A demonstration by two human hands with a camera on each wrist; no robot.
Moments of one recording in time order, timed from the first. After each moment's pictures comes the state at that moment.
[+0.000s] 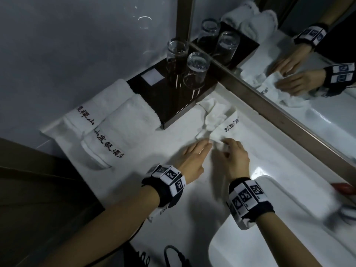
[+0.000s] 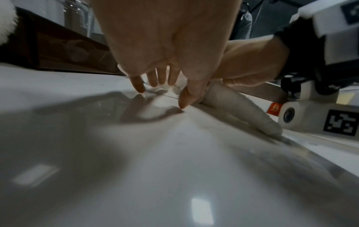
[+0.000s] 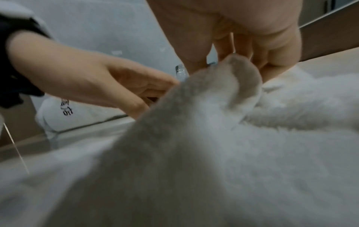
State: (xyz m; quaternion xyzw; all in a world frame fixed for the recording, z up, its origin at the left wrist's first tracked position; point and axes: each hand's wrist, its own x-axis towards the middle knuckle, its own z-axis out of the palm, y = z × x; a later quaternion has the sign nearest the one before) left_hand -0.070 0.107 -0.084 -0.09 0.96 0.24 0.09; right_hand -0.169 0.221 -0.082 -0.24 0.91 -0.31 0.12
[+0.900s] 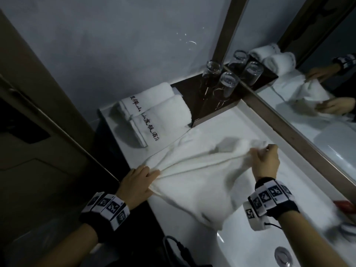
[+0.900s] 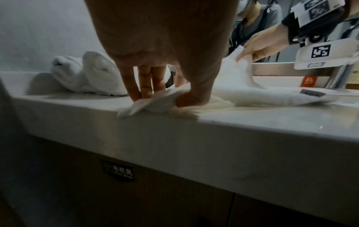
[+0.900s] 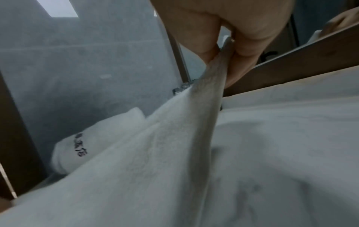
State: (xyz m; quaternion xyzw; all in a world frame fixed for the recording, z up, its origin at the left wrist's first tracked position) left_hand 0.153 0.083 -0.083 -0.27 0.94 0.14 0.13; right_hand -0.158 0.244 -0.046 -0.14 0.89 -0.43 0.05
